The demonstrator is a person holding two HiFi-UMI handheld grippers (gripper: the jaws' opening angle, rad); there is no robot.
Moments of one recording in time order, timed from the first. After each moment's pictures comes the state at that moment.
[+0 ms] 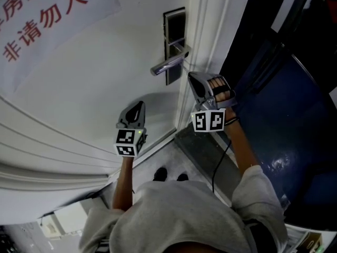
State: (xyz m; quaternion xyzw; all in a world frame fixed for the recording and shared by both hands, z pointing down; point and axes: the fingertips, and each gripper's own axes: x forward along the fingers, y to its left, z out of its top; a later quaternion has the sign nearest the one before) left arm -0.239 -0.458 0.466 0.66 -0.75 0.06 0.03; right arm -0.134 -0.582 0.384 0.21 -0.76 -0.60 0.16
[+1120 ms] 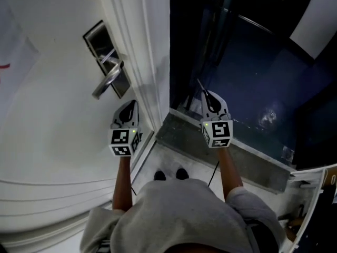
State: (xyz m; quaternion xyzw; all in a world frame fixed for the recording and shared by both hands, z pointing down) left arm -0.135 -0.564 0.462 0.78 -0.62 0.05 0.02; right arm 0.108 -0.615 0.434 0.50 -0.86 -0.09 0.06
